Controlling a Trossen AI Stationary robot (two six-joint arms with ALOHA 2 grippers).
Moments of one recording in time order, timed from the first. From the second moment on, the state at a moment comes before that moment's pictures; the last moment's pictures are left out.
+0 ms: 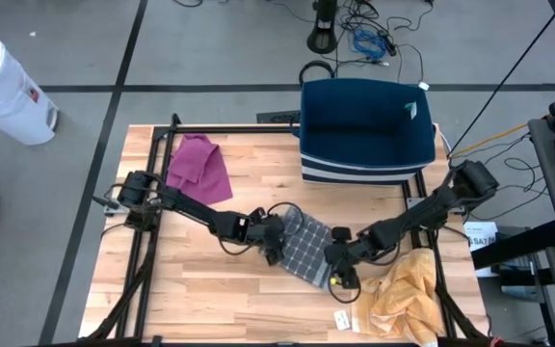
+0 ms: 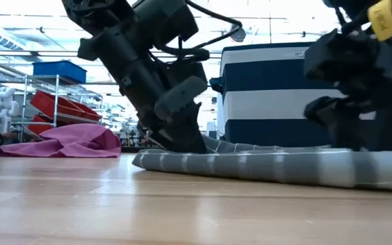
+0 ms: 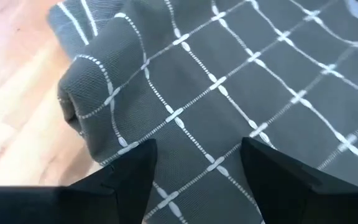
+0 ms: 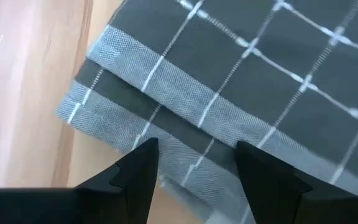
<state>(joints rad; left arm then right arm) -0.20 1.91 1.03 -0.05 -0.27 -0.53 0.45 1.58 0.65 -0.20 0.05 0.40</state>
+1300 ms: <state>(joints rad) -0.21 1.81 1.03 -0.34 -0.56 -0.58 0.15 1.78 0.85 -0.10 0.40 0.10</state>
